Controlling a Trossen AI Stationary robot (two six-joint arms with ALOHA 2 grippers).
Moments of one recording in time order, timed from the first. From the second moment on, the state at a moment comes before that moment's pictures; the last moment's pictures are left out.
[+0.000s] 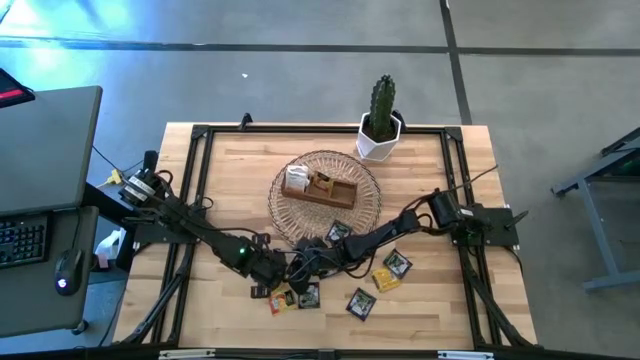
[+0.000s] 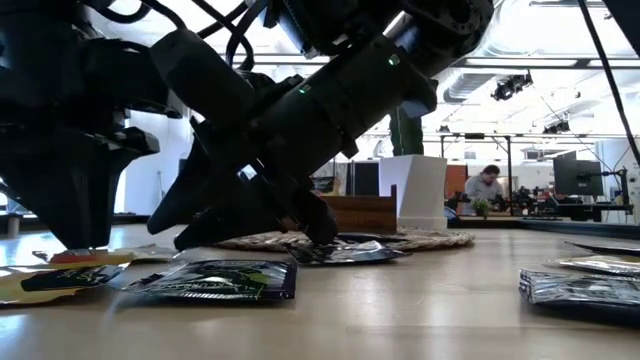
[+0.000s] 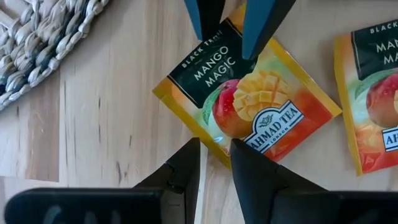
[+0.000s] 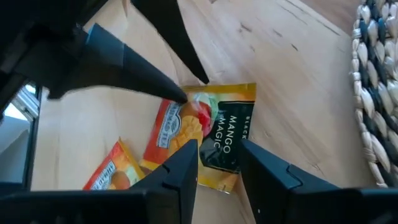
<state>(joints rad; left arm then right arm) -0.54 1.68 0.93 -0.57 -0.17 -0.58 0.27 2.28 1.42 0.22 0.15 0.86</state>
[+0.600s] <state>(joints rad) -0.54 1.68 0.93 -0.52 -0.19 -0.62 0.28 2.16 1.42 -0.09 0.11 1.13</state>
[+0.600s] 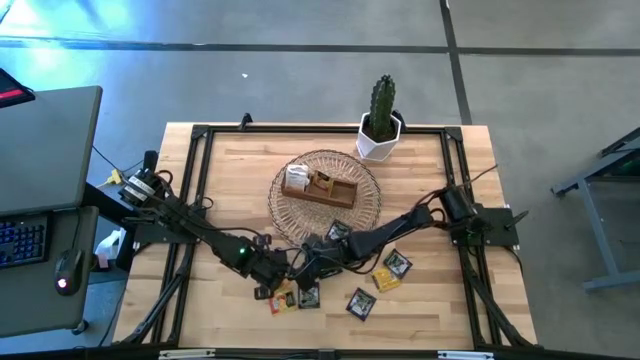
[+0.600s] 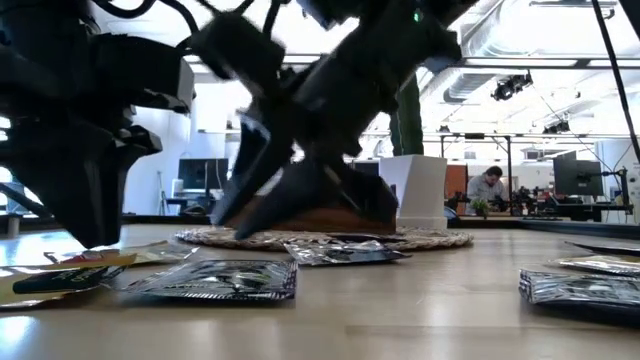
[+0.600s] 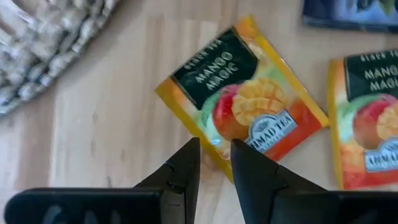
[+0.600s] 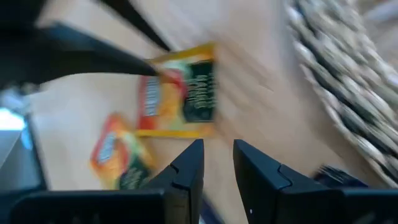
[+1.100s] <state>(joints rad) -0.54 1.70 0.93 -0.46 -0.28 -0.62 0.28 2.17 1.42 -0.06 0.10 1.27</state>
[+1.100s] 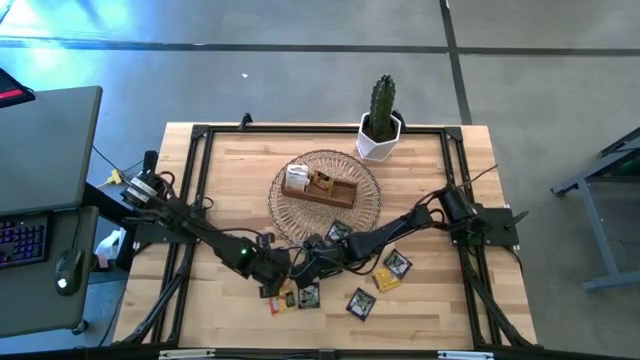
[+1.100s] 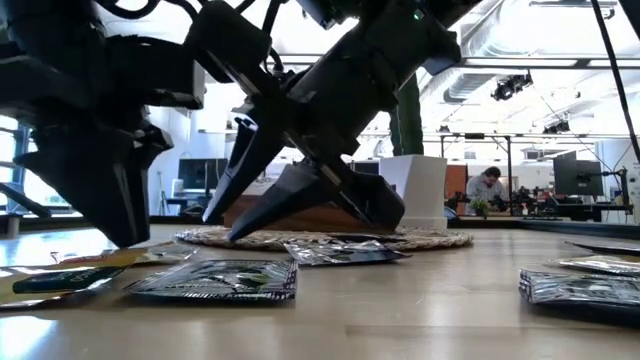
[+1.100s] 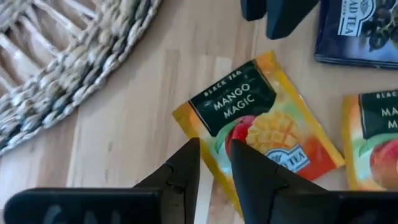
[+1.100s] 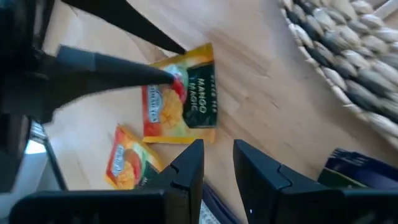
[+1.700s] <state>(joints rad) -0.64 1.59 0.97 -0.57 -0.37 -0.65 0.29 2.17 1.42 -0.08 0.15 1.28</state>
